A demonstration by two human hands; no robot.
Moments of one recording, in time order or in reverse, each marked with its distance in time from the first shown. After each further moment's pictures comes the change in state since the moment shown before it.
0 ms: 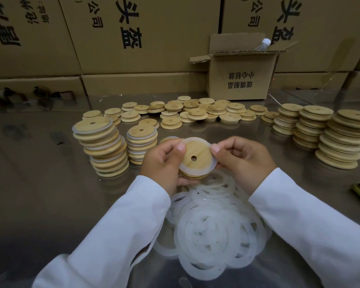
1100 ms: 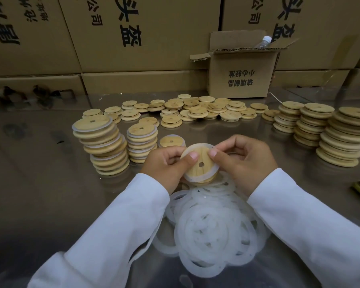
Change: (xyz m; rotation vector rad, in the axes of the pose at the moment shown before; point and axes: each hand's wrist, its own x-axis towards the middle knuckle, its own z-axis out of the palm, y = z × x) left_hand 0.001 -0.003 -0.004 0.140 -0.083 0.000; right_hand -0.002 0.004 0.000 -0.080 0.043 -0.053
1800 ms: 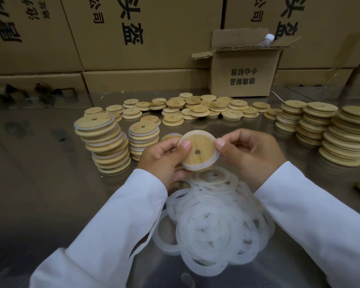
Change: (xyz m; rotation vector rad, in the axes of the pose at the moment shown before) left_hand 0.002 0.006 -0.004 -0.256 0.007 -0.094; right_hand 0.004 -0.007 -0.006 -0.080 -0.006 -0.027
